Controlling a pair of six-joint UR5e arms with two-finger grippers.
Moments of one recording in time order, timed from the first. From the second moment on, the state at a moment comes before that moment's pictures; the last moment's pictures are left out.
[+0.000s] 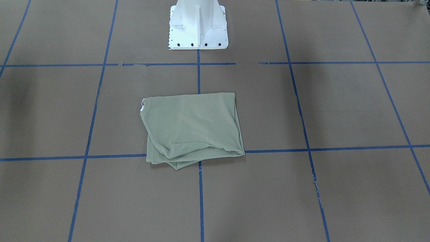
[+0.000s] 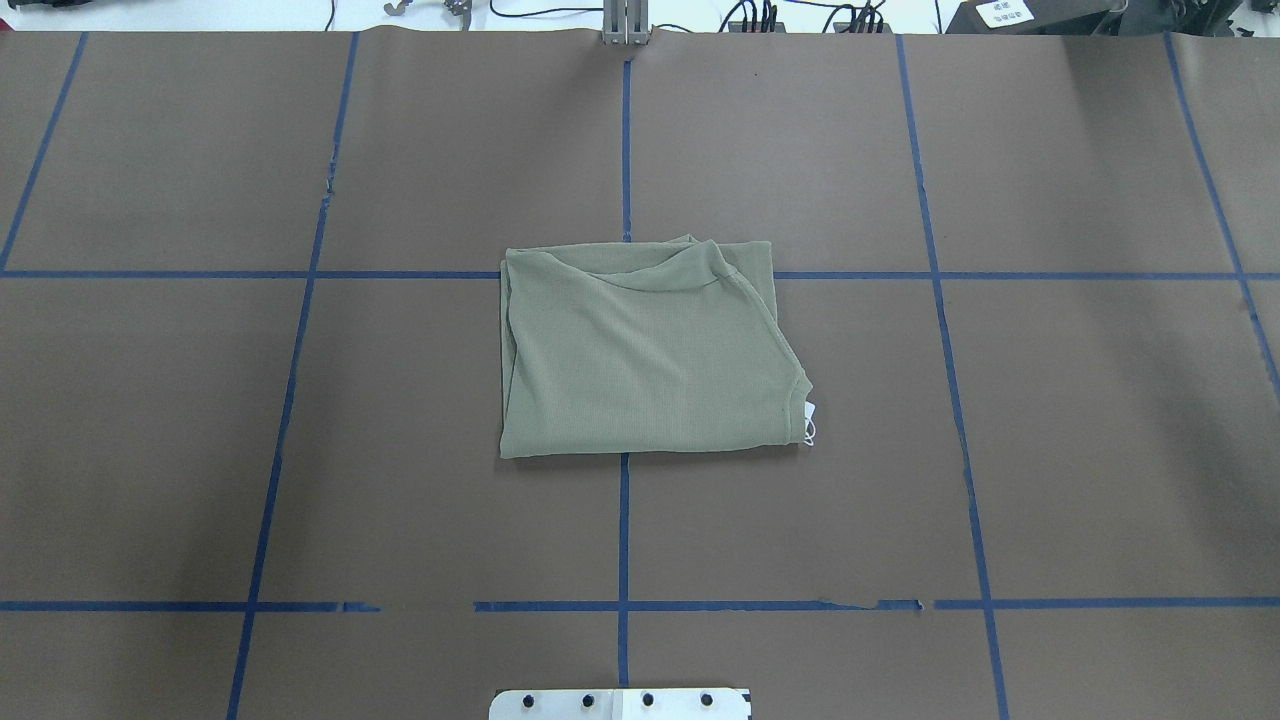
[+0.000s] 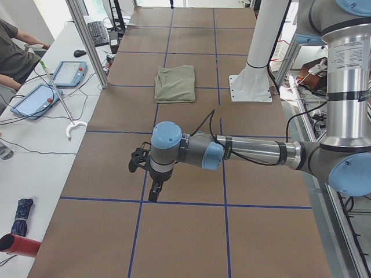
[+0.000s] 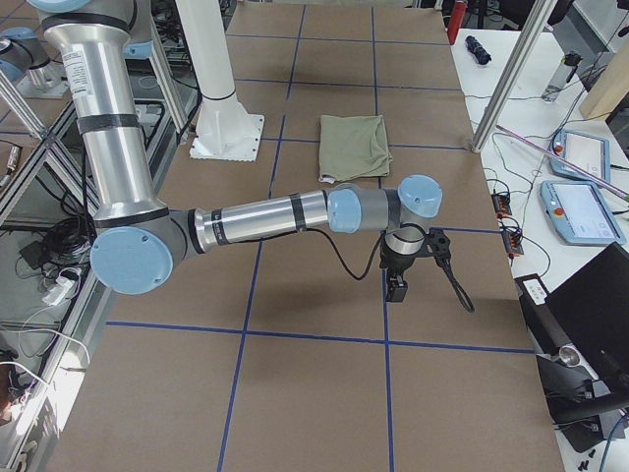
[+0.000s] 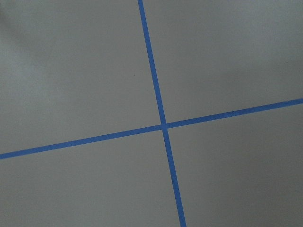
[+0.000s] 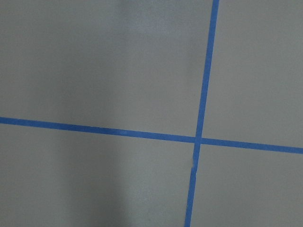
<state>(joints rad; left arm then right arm) -1.55 -1.47 -1.75 -1.72 -2.19 0.04 1.46 -1.39 1.61 -1.73 2.27 0.03</state>
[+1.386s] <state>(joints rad) -1.53 -1.50 -1.72 -1.71 -2.37 0.04 1.45 -1.43 1.61 -1.72 2.29 0.03</state>
